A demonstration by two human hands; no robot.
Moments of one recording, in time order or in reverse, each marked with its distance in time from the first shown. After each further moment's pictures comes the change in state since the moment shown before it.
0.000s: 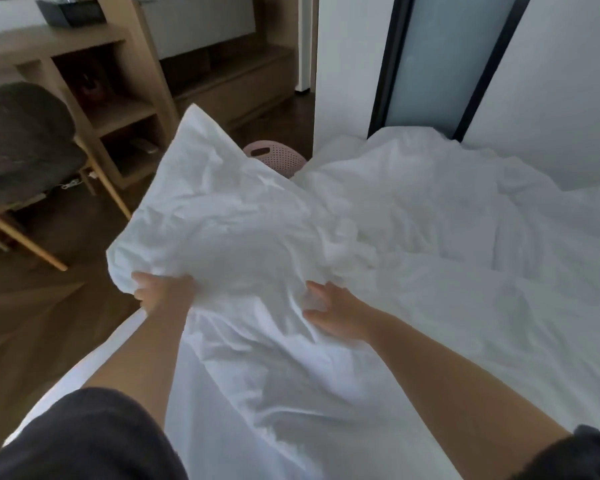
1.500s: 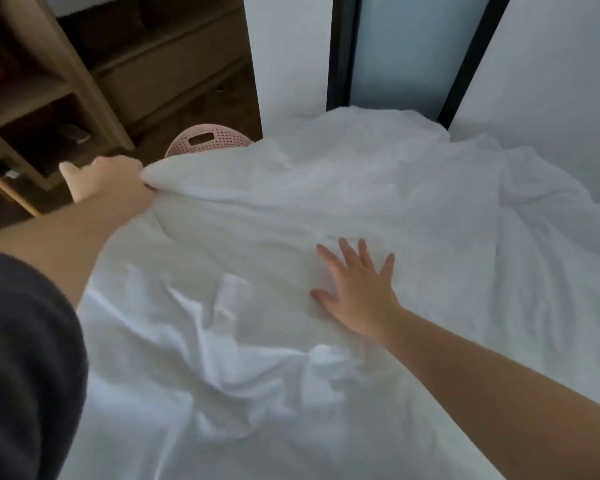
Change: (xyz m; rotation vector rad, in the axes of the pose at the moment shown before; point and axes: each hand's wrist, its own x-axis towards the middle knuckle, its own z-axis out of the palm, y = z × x) left_hand 0.028 0.262 0.194 1.053 0.275 0.874; right_hand 0.150 0.162 -0.144 -0.362 0.348 0.039
